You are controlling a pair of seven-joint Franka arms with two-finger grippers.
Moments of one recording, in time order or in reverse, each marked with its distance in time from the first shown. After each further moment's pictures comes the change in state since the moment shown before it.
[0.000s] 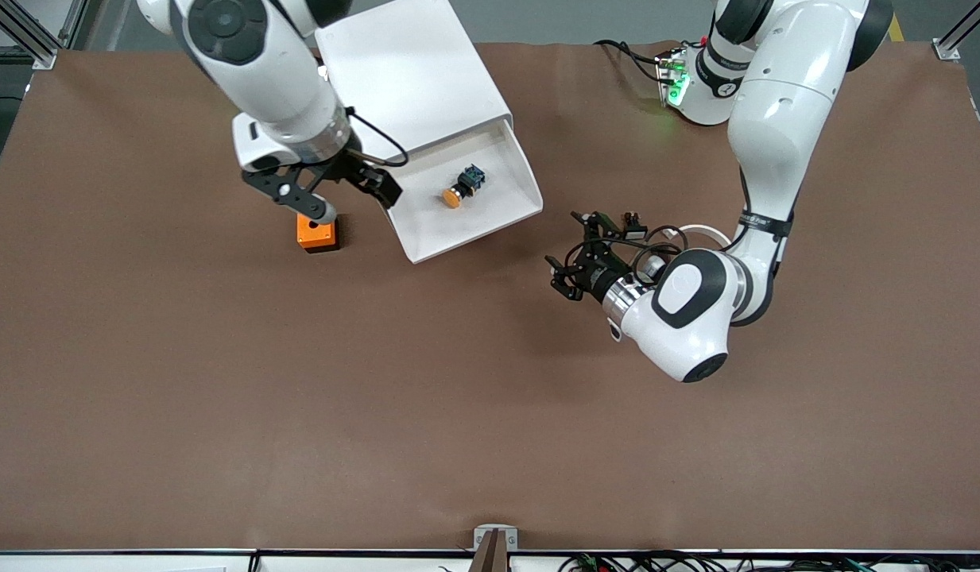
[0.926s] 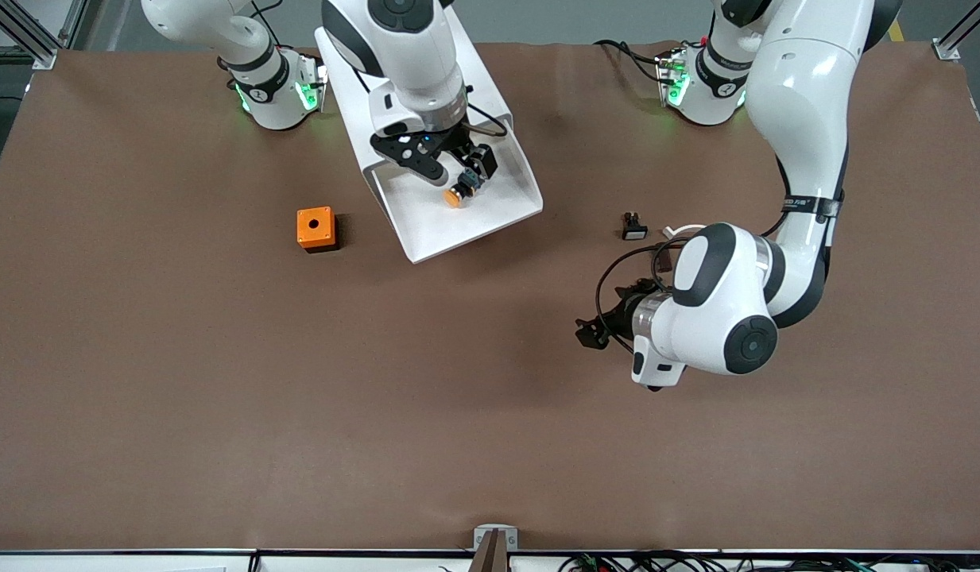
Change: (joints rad) left arm -0.004 -0.066 0.002 0.067 0.388 0.379 0.545; right arm 0.261 0.057 -0.002 -0.140 -0.009 0.264 0.270
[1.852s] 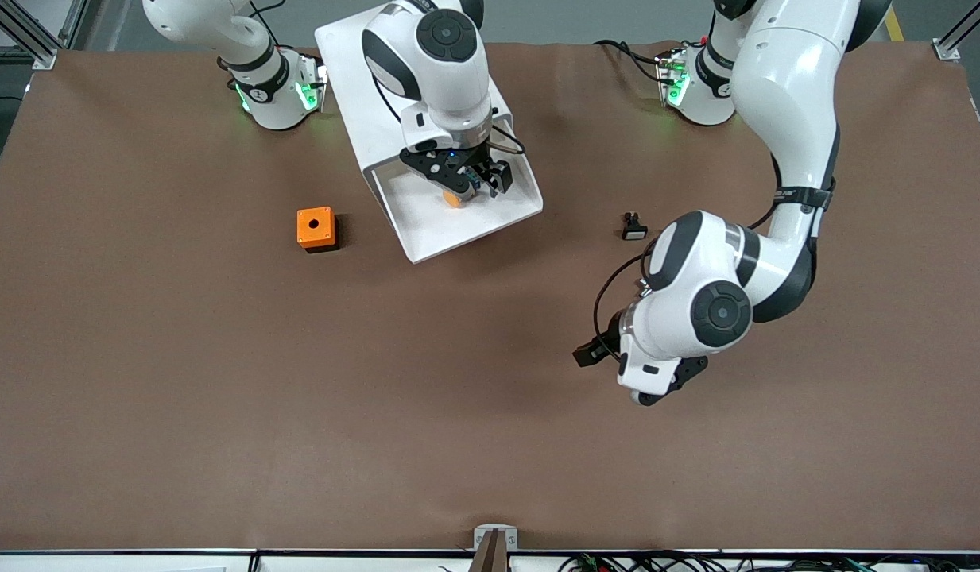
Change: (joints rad) left arm -0.057 -0.005 -0.005 -0.002 0.198 0.184 0.027; right arm 0.043 0.091 -0.001 0.000 -0.046 0.064 0.061
